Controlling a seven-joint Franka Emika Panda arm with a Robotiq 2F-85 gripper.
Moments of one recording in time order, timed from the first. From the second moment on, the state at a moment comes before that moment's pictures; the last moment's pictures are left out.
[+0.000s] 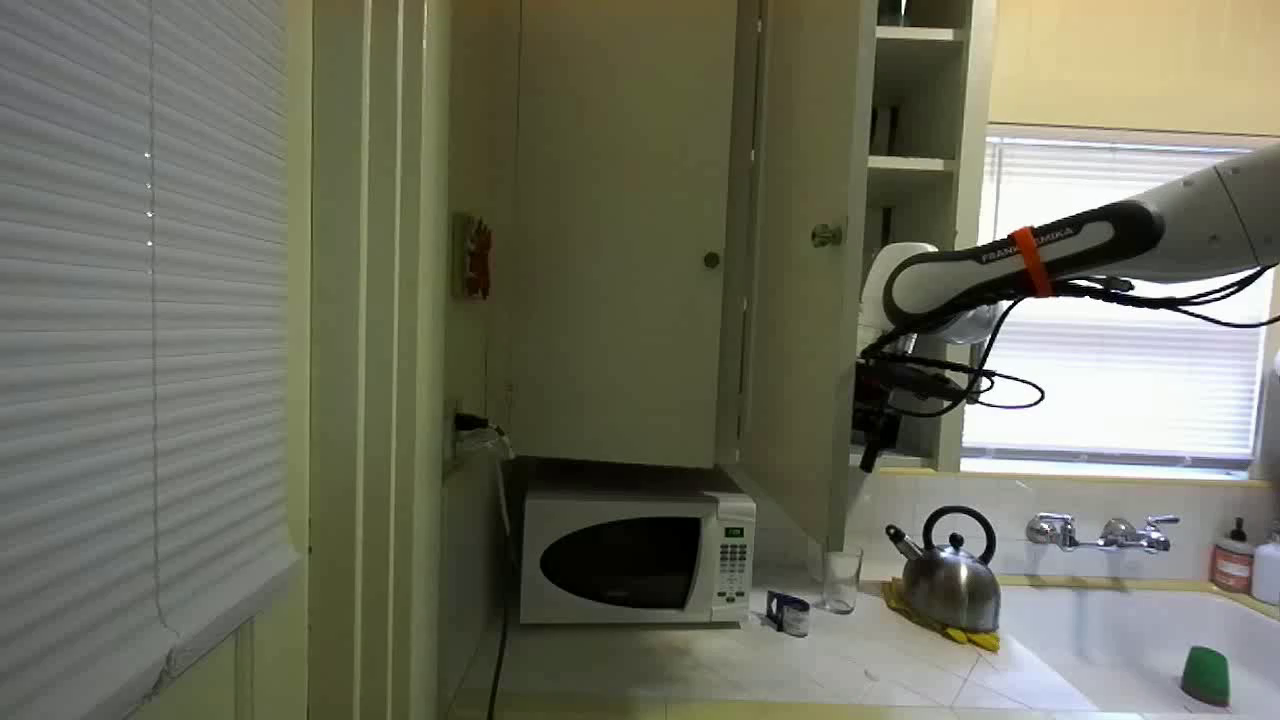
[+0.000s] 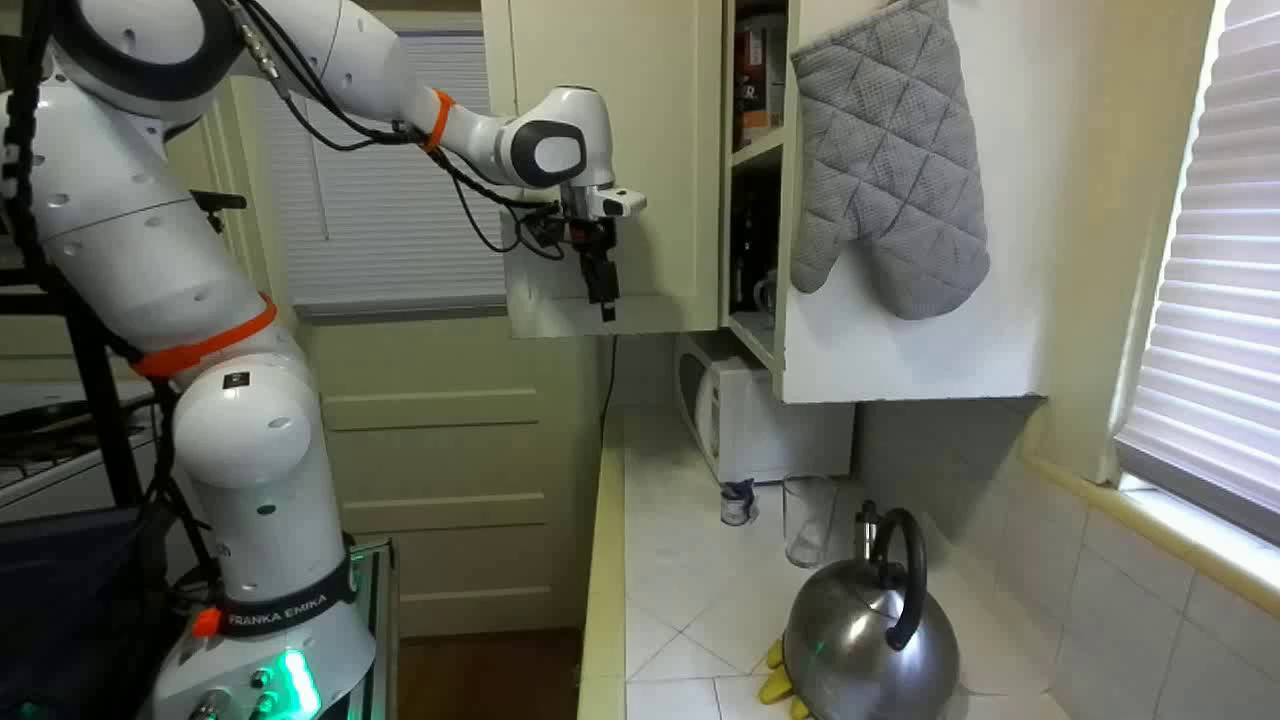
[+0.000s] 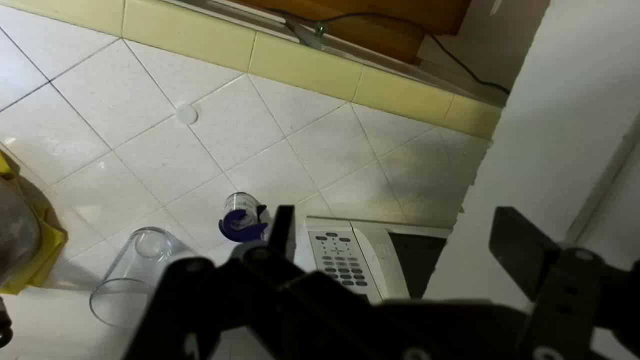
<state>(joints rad) 0.13 -0.37 0.24 -2.26 0.20 2.11 0.36</state>
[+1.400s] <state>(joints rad) 0.14 -0.41 0.24 -2.26 0.20 2.08 0.35</state>
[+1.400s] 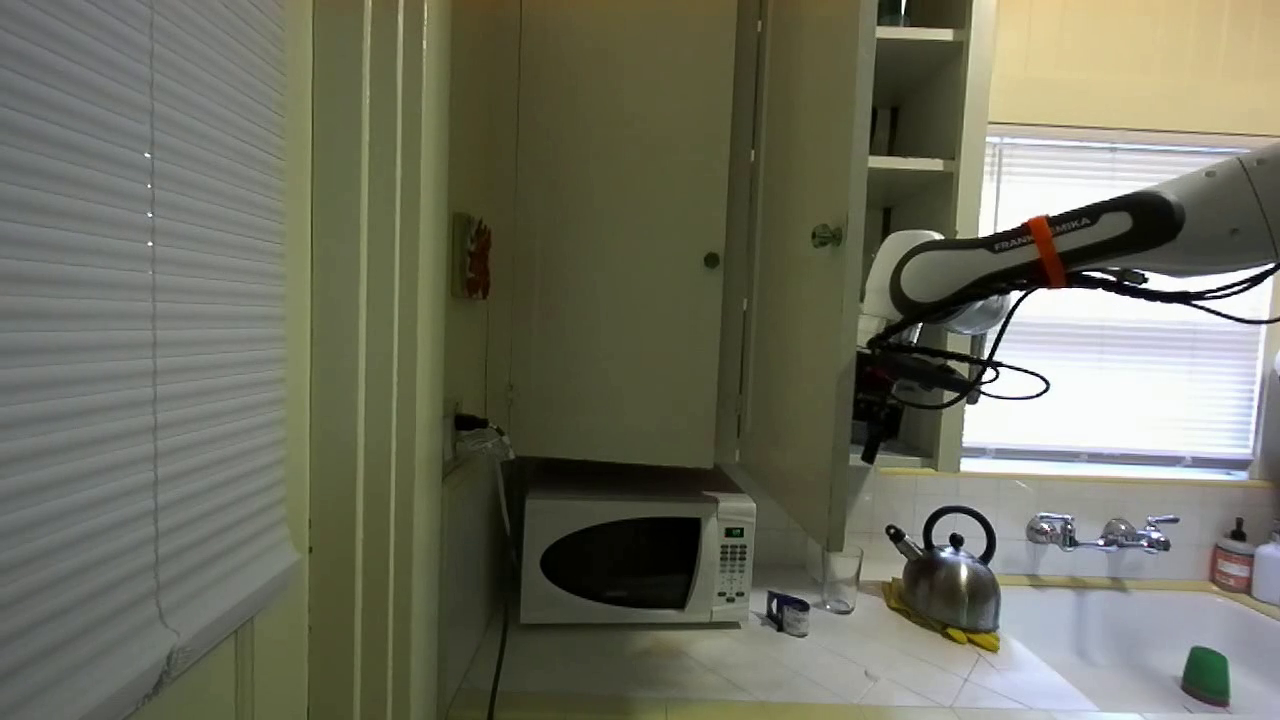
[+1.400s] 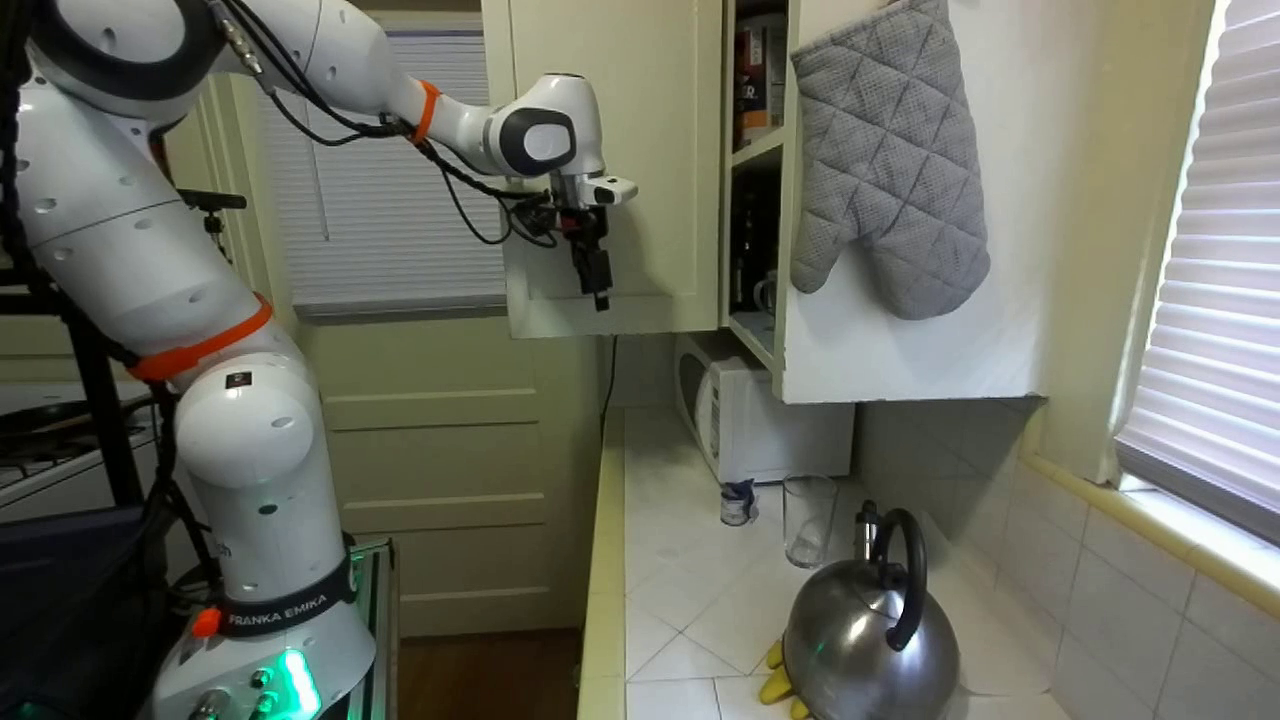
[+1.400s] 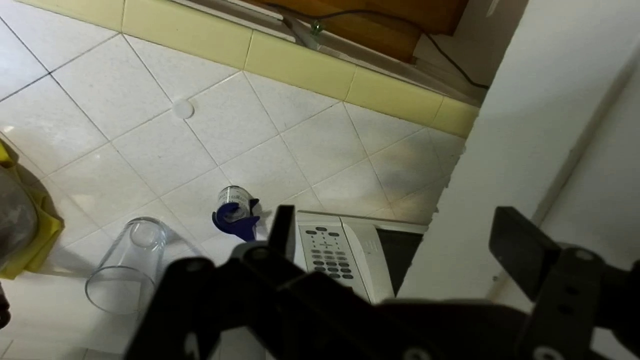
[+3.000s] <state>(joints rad) 0.17 -0.67 0.24 -2.36 0.21 2.07 0.37</state>
